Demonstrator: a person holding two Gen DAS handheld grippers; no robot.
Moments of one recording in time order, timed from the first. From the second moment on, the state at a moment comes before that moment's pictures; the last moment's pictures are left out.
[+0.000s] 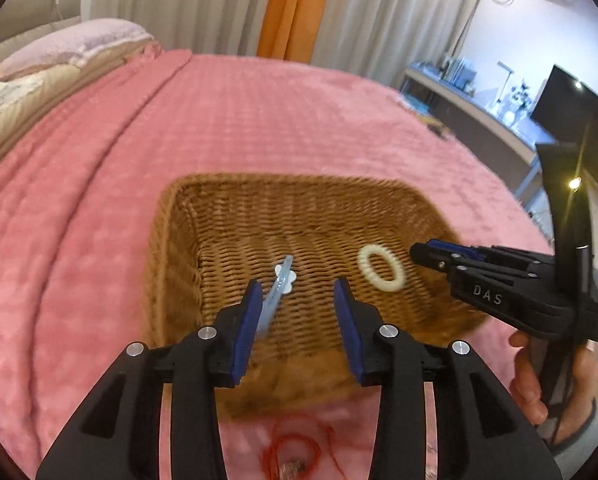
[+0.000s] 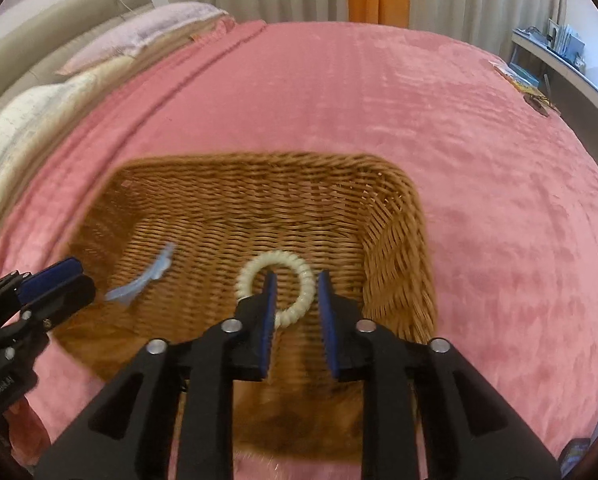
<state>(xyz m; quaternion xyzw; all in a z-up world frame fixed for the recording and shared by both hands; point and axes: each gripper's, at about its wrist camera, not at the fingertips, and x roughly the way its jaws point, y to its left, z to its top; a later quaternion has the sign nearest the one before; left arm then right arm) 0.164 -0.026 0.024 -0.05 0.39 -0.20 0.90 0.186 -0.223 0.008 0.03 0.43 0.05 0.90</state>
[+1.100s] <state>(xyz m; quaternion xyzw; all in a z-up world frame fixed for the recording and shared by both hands) 0.051 0.025 -0.058 -0.09 0.47 -0.15 0.87 0.067 -0.231 -0.041 0.05 0.43 0.08 0.90</state>
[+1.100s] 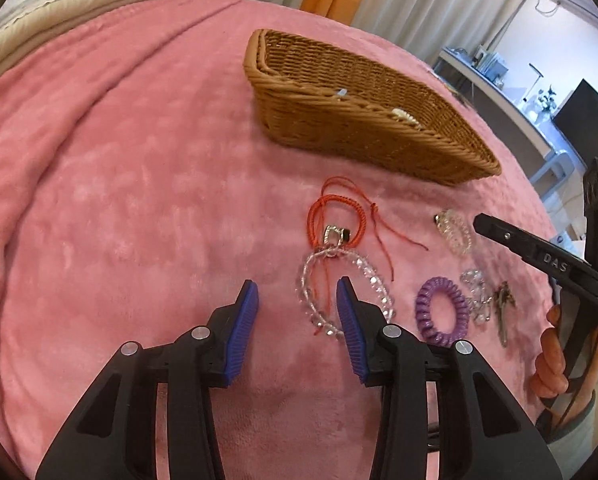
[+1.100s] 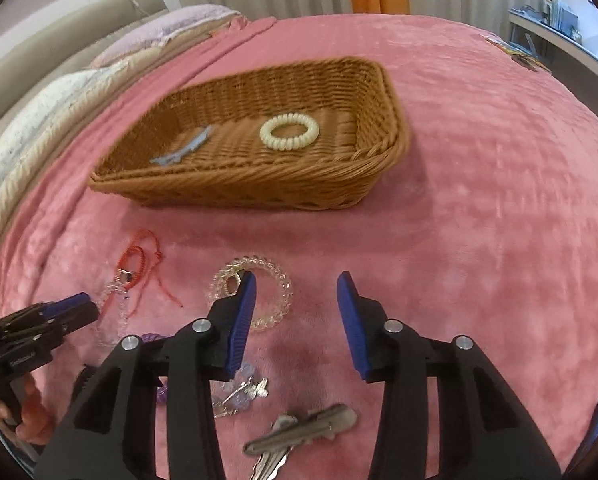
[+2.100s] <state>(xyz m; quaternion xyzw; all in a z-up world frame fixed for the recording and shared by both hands) 0.019 0.064 -0.054 -0.12 0.46 -0.14 0.87 0.061 -0.217 -0.049 0.02 0.42 0.08 0.91</state>
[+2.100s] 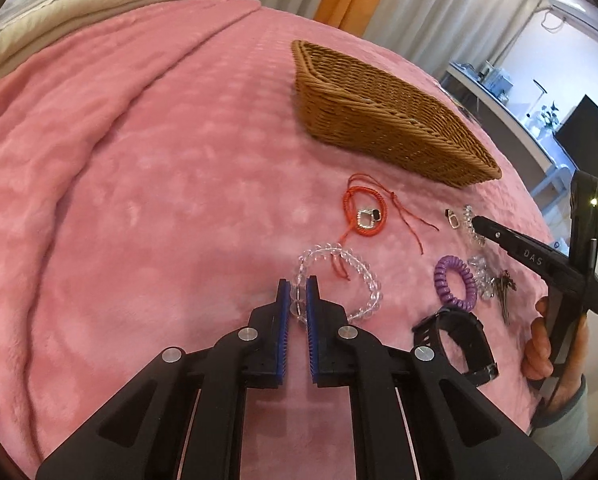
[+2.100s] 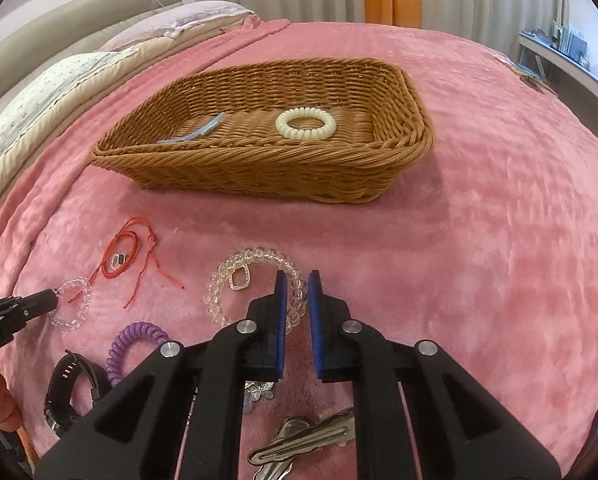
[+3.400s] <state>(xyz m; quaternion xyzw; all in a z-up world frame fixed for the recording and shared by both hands) 0.091 -0.027 0.104 -0.04 0.25 -0.27 0.93 0.084 -0.227 0.080 0.03 0.29 0.10 0.95</state>
